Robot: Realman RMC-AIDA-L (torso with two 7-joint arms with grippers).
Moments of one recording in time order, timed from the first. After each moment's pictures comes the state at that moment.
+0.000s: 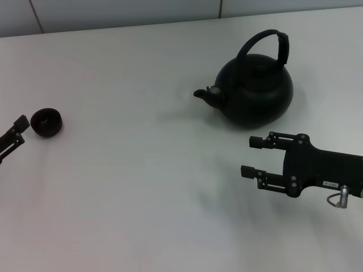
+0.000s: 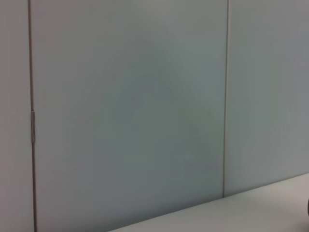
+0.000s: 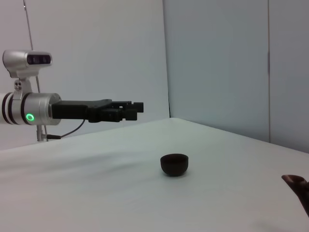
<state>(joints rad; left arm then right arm) -0.29 -2.06 0.43 0.41 1.68 1.49 -0.78 0.34 2.07 -0.58 -0.46 -1.97 -1.63 0.86</state>
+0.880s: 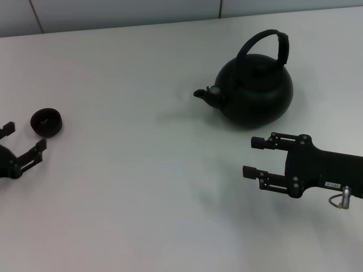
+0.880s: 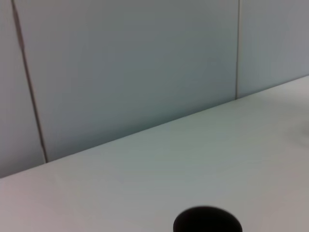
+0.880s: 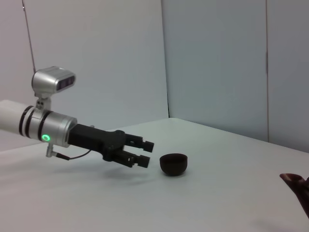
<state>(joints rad) -0.33 -2.06 0.61 0.41 1.69 1.18 -0.76 0.34 2.07 -0.58 -0.46 -1.96 -1.63 0.86</state>
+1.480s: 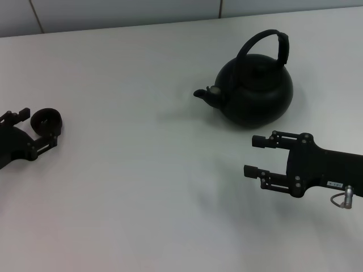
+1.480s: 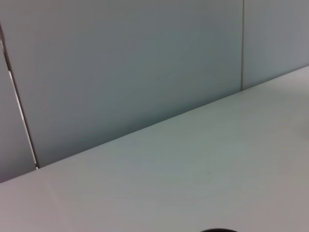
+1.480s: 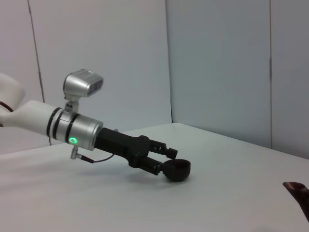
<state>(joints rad) -0.42 -2.07 0.62 0.35 1.69 1.06 -0.76 0.33 2.07 -0.57 -0.48 -1.96 -1.66 0.86</state>
